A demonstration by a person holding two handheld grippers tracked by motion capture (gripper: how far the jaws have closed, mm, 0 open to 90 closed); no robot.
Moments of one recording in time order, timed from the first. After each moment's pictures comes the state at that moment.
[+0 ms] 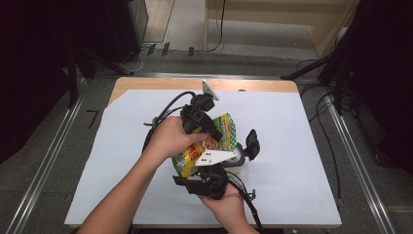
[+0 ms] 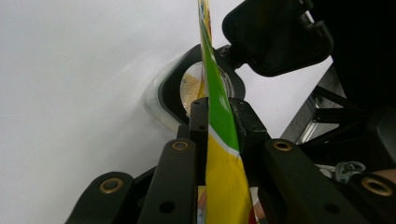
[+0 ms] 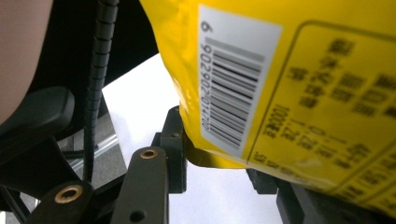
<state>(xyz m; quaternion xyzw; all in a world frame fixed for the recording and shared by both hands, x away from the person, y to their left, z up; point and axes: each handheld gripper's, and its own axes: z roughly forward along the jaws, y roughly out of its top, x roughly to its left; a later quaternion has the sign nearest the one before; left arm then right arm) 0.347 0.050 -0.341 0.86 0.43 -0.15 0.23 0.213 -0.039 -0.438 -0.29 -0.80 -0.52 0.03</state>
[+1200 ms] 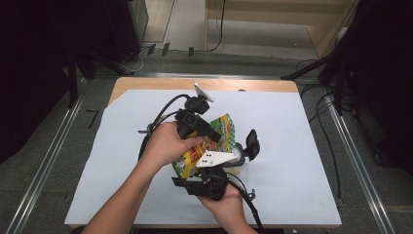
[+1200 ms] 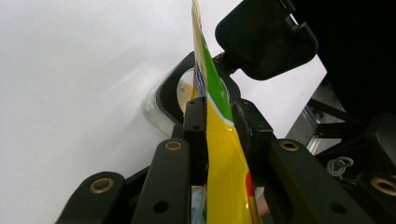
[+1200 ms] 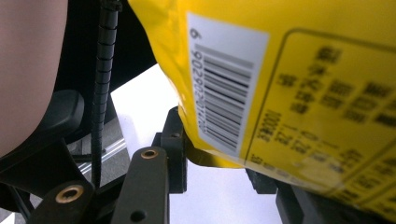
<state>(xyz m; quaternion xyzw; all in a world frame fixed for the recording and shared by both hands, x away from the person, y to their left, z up) 0.329 0.060 -0.341 0.86 0.42 -0.12 0.27 0.212 -0.039 -0.442 -0.28 -0.79 -0.54 0.04</state>
